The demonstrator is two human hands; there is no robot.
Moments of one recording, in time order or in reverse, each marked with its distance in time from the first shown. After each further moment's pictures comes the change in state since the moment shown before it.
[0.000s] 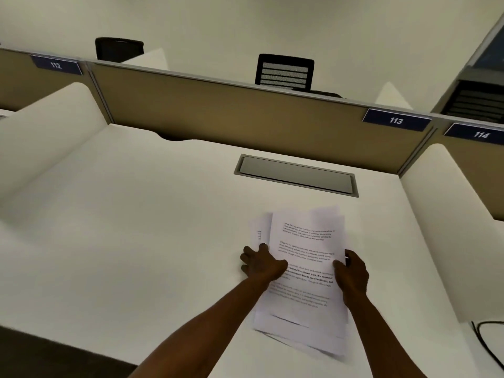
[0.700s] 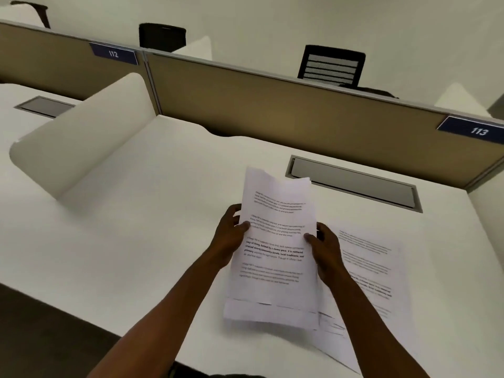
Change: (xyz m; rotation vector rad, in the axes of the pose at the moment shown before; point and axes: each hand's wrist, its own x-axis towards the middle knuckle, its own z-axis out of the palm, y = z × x) left_hand 0.055 -0.117 -0.232 -0.800 0.000 0.231; right_hand -0.061 -0.127 0.192 0.255 -0.380 -0.023
